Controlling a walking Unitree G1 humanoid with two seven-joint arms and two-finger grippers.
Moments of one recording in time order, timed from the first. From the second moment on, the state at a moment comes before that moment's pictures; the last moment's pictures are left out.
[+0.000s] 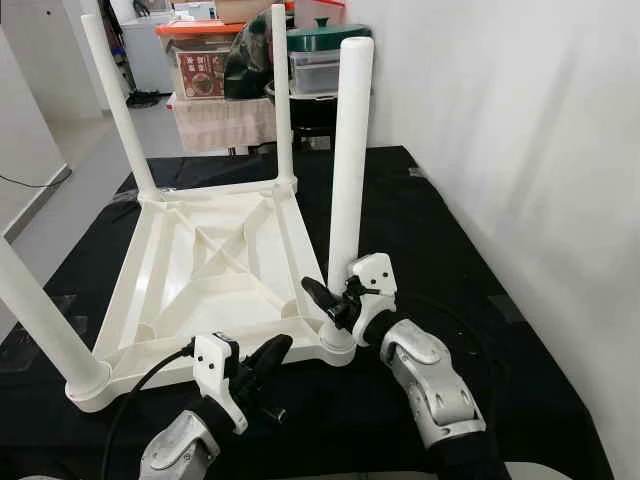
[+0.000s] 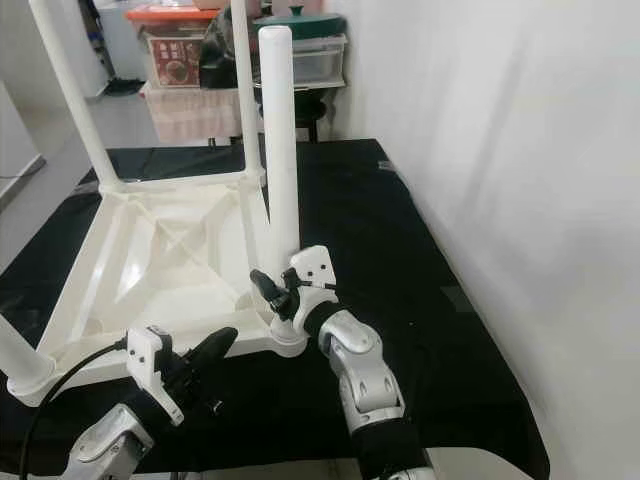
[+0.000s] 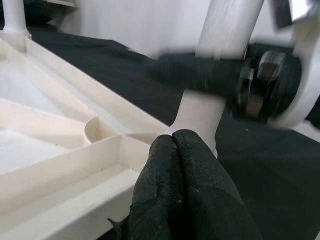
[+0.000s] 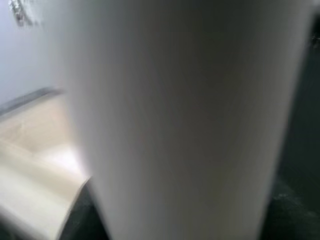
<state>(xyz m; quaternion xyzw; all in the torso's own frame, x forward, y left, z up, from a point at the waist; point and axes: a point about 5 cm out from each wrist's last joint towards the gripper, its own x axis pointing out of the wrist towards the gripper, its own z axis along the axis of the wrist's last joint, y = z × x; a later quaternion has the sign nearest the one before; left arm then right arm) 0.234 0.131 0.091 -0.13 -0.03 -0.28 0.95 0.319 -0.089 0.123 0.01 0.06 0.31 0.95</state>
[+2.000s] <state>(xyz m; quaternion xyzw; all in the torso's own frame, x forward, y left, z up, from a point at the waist) 0.230 0.128 0.092 -0.13 -0.02 -0.30 0.95 0.348 -0.083 0.115 -0.01 0.06 0.24 0.97</state>
